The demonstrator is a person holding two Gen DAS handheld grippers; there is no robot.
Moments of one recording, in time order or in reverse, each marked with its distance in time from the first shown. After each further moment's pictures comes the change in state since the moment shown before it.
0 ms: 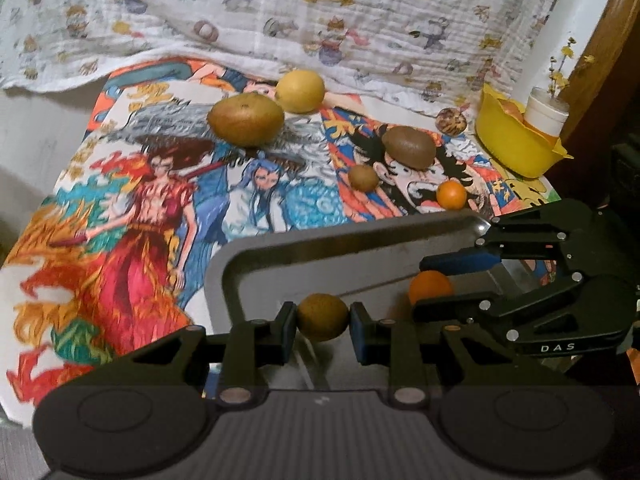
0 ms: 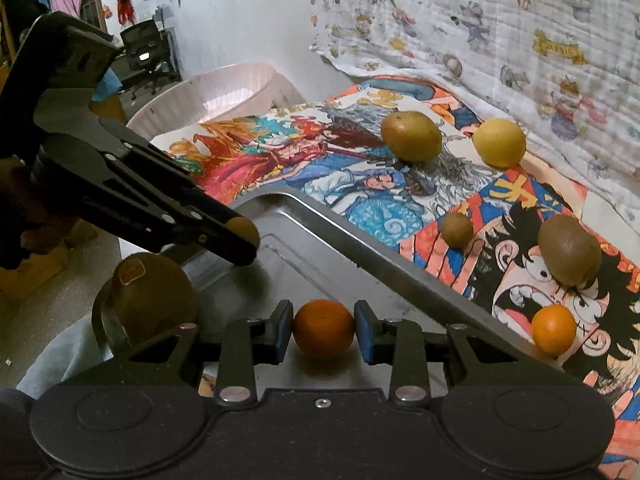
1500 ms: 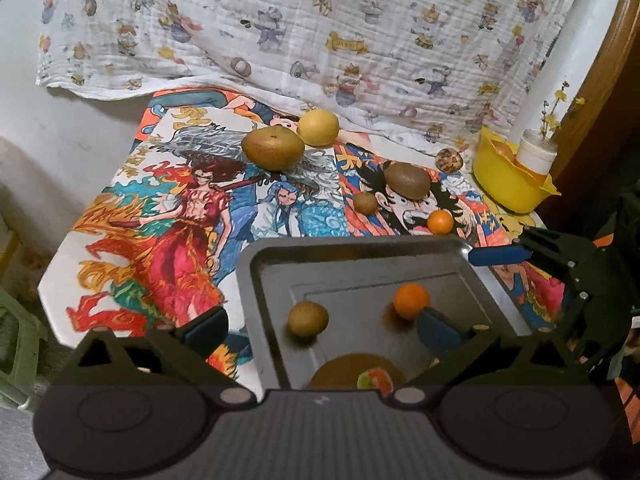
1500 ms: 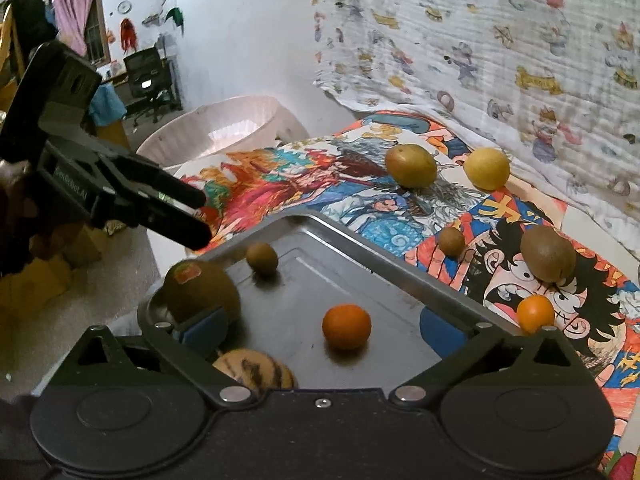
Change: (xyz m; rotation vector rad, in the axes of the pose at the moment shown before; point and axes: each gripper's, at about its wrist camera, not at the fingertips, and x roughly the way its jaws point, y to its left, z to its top) left arm -0.059 -0.002 -0.027 -0.060 -0.119 0.019; right arm -0.048 0.023 -0.018 -0.001 -0.110 -0.019
